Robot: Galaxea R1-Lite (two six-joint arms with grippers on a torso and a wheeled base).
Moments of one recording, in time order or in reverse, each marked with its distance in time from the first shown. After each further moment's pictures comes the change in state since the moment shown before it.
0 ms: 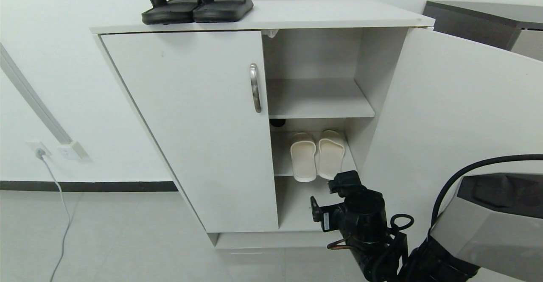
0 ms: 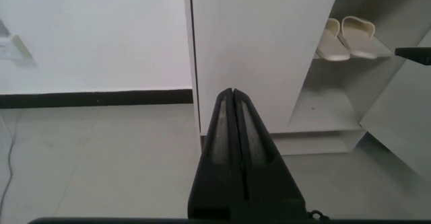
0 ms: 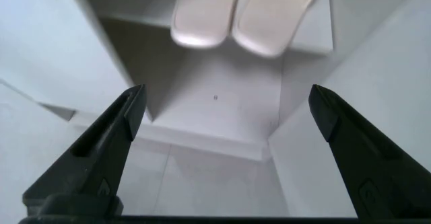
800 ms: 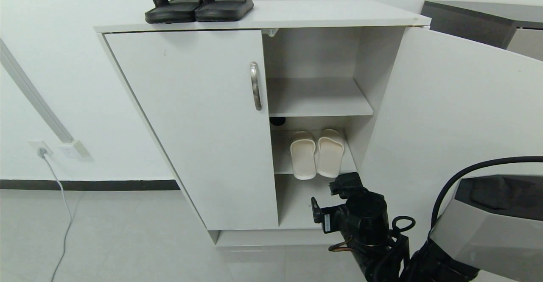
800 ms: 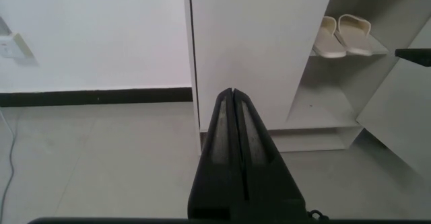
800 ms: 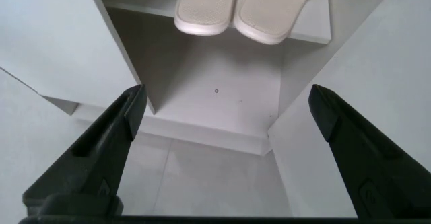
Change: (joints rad) left arm 0.000 0.000 0.000 0.000 -0.004 0.000; right arm 0.000 0.006 0.017 -0.035 -0.001 -0.004
